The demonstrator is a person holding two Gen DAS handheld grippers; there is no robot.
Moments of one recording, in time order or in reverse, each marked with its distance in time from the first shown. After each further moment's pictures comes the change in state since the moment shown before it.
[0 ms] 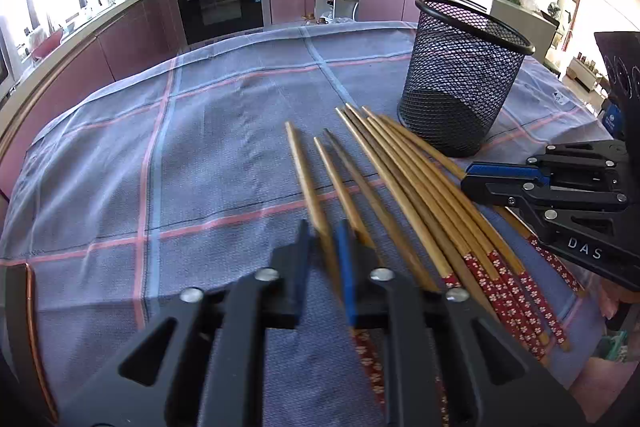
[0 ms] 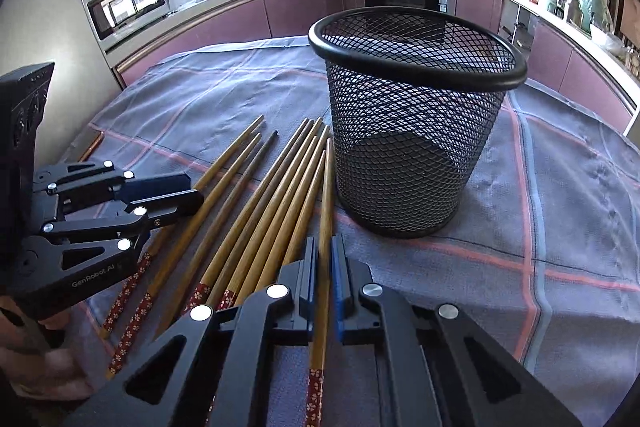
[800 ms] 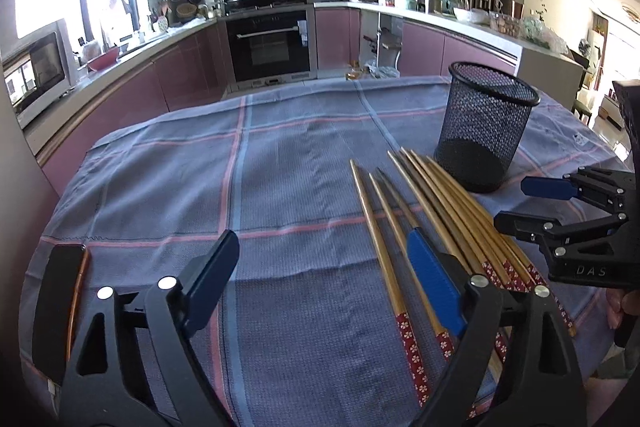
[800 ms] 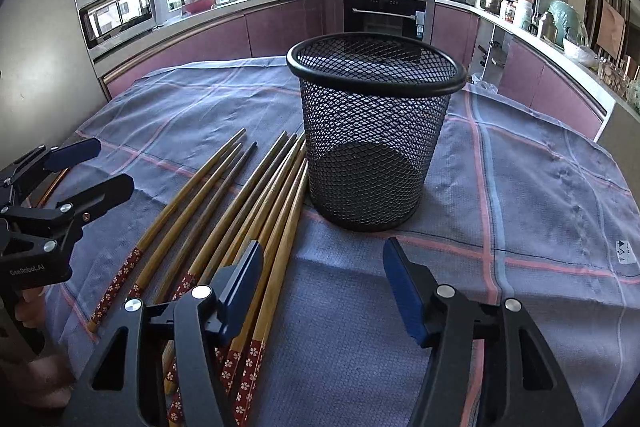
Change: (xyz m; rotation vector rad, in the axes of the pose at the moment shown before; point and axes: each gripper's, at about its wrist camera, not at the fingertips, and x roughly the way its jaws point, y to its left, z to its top) left arm -0.062 0.011 -0.021 -0.053 -0.163 0.151; right arm -0.014 0.000 -0.011 -0.019 -0.059 -0.108
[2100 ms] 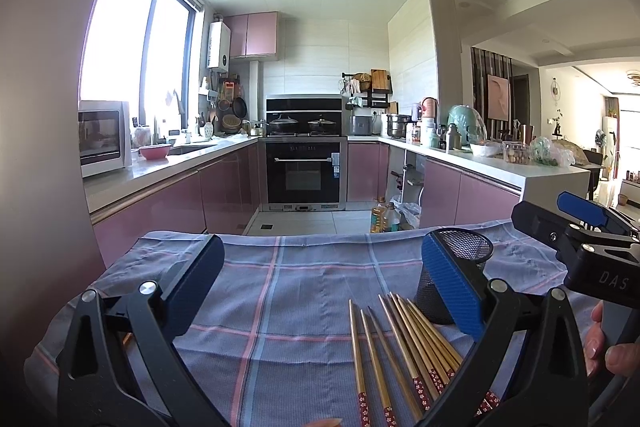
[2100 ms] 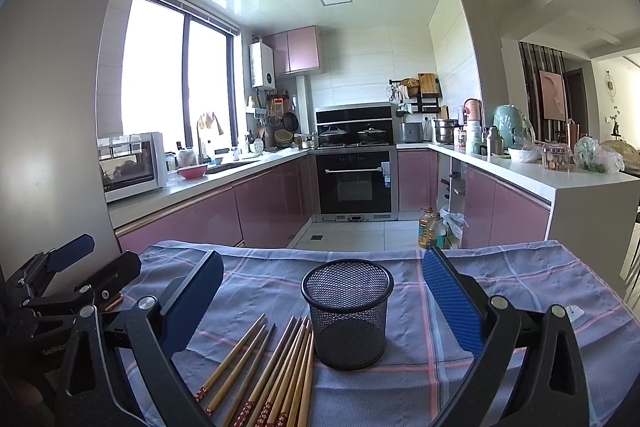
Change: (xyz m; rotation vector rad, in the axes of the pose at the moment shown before) left arm -0.141 -0.022 0.004 -0.099 -0.538 0.129; right arm -0.125 0.006 0.006 0.095 -0.649 -0.074
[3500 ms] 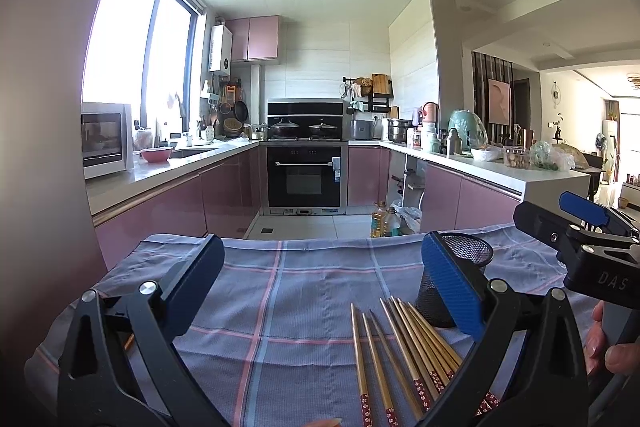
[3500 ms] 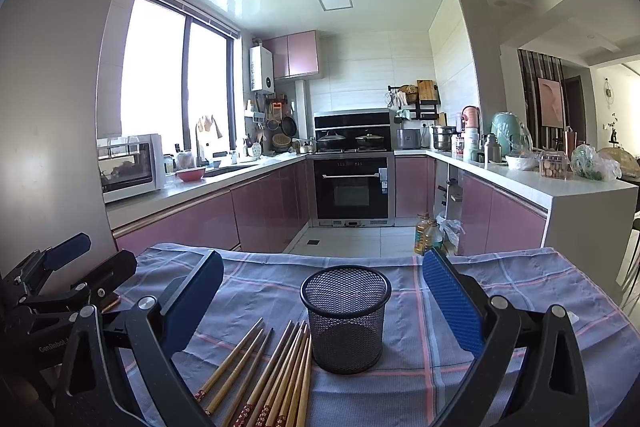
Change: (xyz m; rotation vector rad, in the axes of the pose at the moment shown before) left arm -0.005 0.002 0.002 -0.003 -0.017 0.003; right arm -0.005 0.010 0.005 -0.014 -0.019 -0.011
